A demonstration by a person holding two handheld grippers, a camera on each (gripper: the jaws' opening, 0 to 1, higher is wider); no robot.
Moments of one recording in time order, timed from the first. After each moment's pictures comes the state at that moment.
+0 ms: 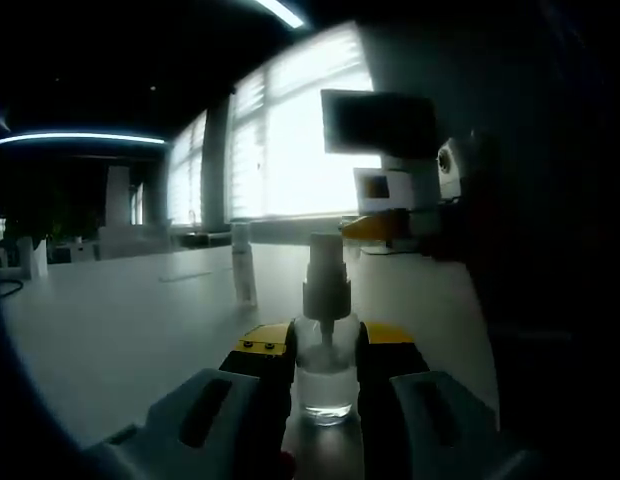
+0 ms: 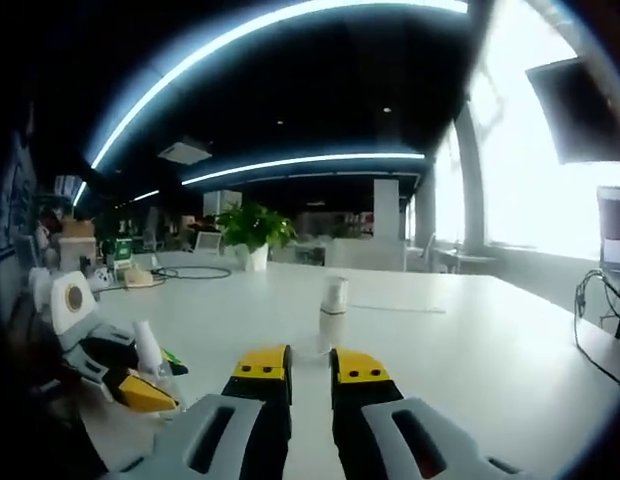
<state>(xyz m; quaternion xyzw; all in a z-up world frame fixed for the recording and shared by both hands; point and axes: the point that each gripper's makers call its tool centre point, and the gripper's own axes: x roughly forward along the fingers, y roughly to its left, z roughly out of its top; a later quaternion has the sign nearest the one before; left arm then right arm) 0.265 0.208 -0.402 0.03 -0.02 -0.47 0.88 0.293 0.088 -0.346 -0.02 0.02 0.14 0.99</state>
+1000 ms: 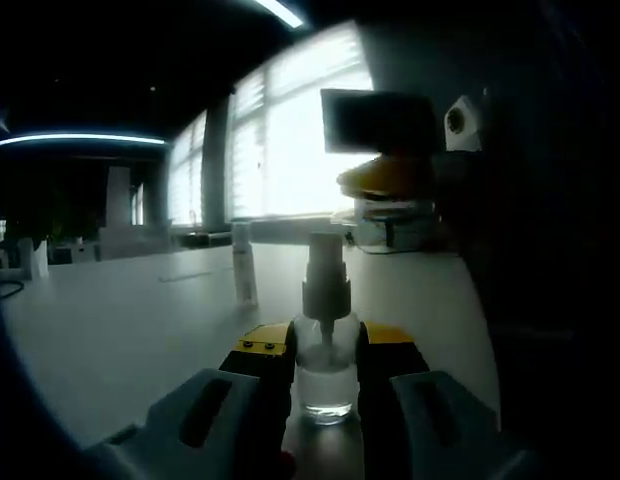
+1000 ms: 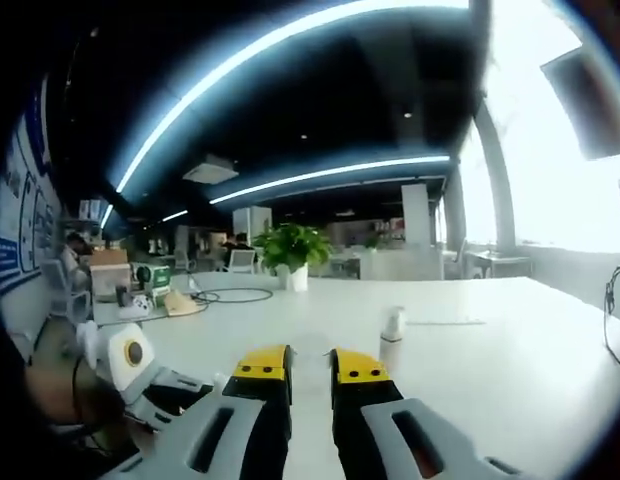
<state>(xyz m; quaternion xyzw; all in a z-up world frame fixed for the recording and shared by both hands) 0.265 0.208 -0.403 0.03 -0.02 -0.47 0.88 0.267 0.143 -0.309 0.02 0.01 0.22 0.98</state>
